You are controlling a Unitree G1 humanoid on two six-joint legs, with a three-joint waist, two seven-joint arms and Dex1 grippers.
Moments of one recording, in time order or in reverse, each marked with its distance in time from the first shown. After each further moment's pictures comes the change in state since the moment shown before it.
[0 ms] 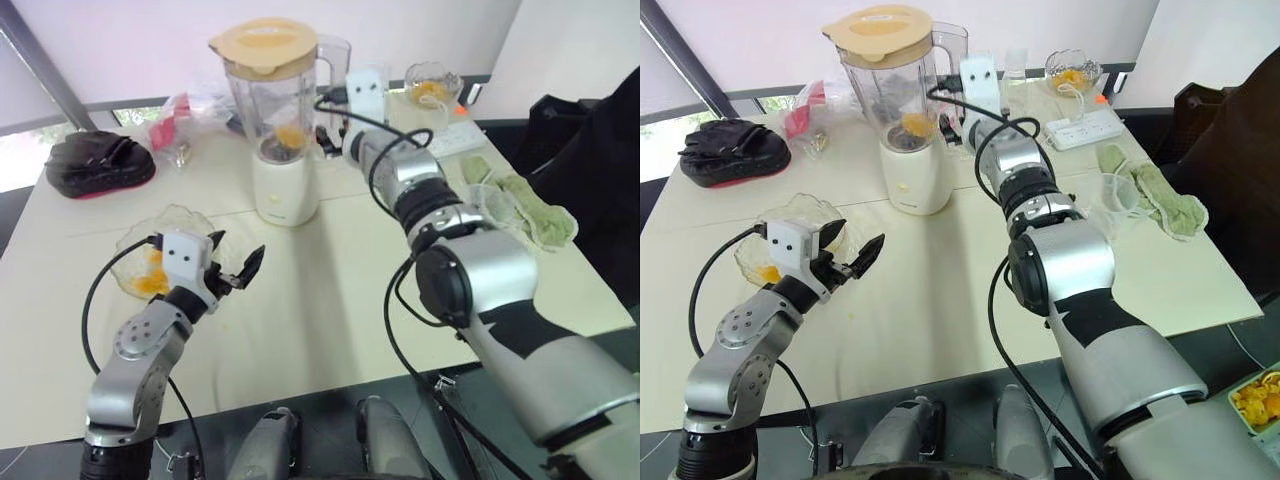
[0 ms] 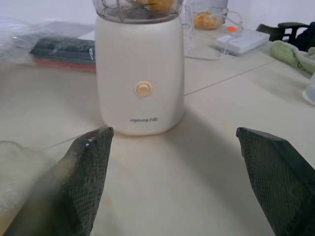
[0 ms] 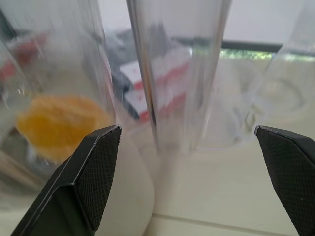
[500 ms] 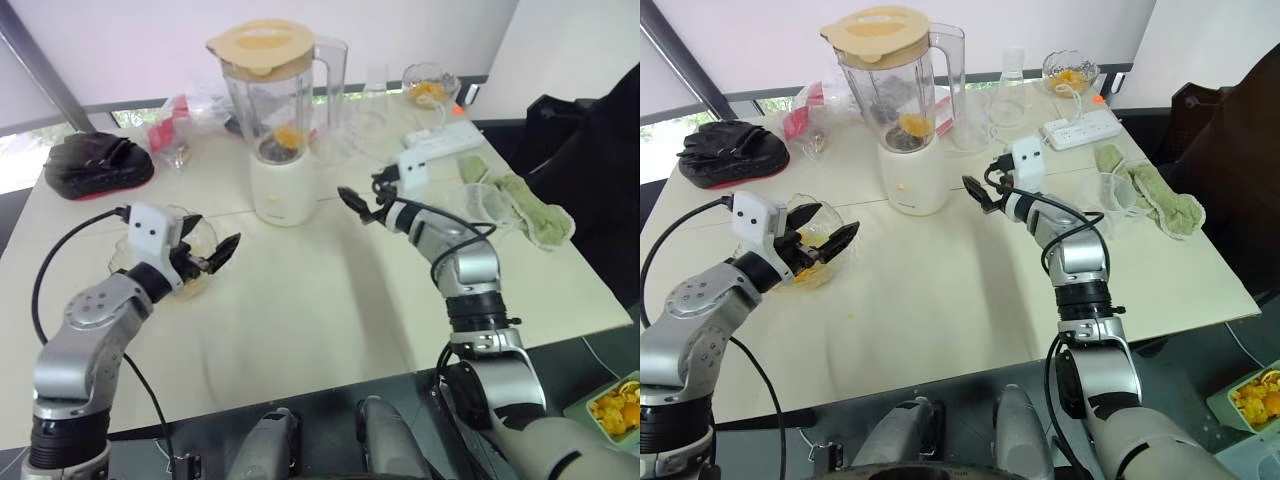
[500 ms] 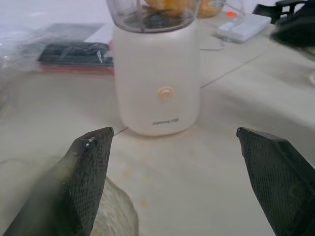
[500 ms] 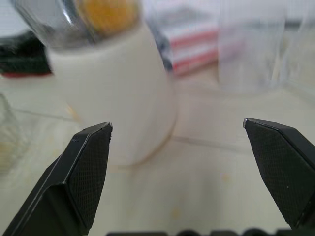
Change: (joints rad) left arm -0.114 0.228 0.121 0.089 -0.127 0.128 -0.152; right arm 0.744 -0.189 0.099 -1.191 0.182 0.267 0.454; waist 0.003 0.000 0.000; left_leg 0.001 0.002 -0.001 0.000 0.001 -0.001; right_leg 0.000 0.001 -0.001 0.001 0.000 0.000
